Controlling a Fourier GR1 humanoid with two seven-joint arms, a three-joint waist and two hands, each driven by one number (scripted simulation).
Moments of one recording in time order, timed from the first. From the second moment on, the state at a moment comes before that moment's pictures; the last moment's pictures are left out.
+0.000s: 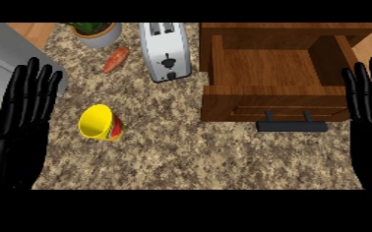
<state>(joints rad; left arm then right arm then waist) 0.00 0.10 -0.01 -2.10 0.00 -0.01 0.03 0.00 -0.08 -0.05 -2.10 0.01 -0.01 -0.02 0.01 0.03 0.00</state>
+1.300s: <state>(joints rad) 0.08 0.20 0.18 -1.72 0.40 -0.41 -0.06 -0.04 -0.12 -0.03 -2.00 0.04 0.08 0.00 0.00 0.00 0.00</state>
